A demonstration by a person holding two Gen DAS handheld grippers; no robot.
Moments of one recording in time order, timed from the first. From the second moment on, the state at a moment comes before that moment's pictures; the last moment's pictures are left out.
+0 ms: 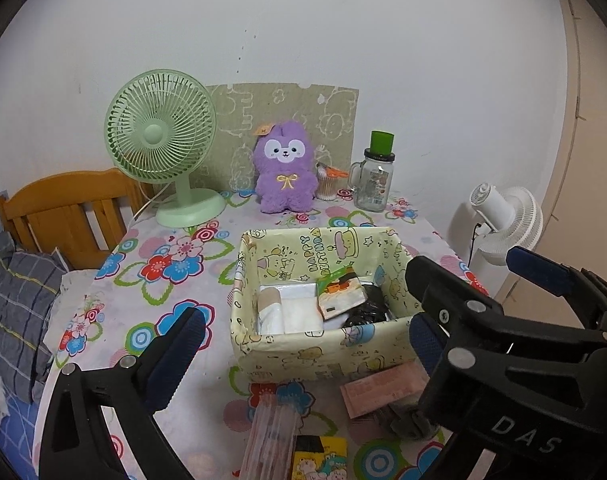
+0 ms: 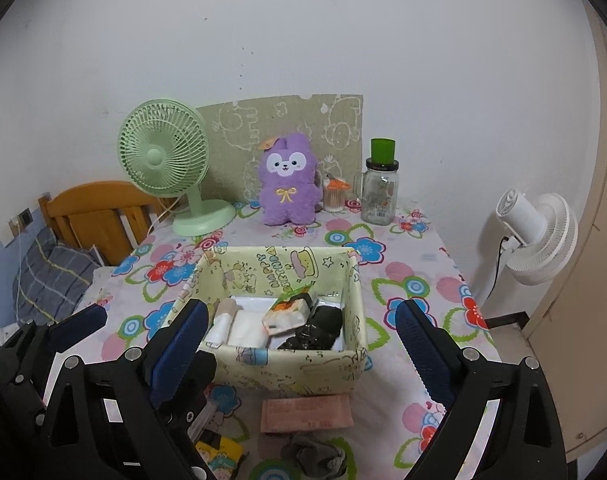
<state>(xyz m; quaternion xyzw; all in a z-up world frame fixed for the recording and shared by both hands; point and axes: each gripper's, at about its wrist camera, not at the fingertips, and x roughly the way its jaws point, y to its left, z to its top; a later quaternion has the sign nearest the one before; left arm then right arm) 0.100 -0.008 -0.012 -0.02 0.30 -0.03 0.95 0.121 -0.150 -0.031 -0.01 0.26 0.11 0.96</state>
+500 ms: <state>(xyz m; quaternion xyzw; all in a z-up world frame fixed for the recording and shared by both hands) 0.070 -0.008 -0.013 -0.02 0.29 -0.03 0.96 0.090 -0.153 -0.035 -0.01 0.25 0.12 0.96</state>
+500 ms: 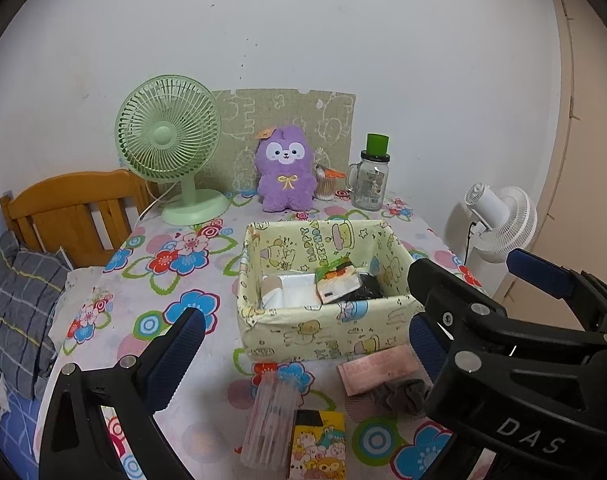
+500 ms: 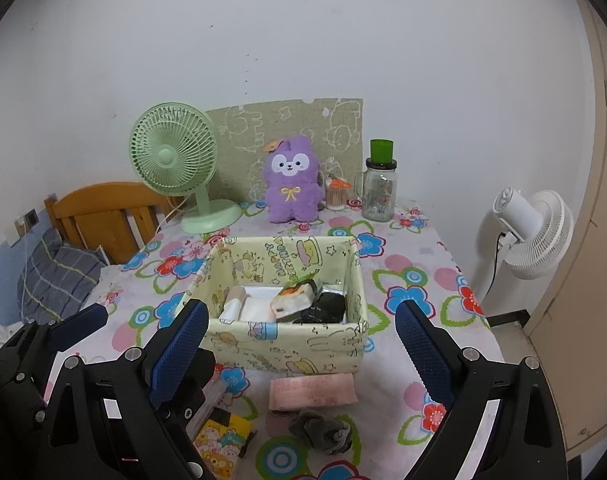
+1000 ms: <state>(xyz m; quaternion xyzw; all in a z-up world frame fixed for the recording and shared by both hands) 0.051 -0.020 -0.029 -0.02 0.29 -0.03 0.96 0.073 -0.163 -0.055 0.00 0.25 0.11 0.96</state>
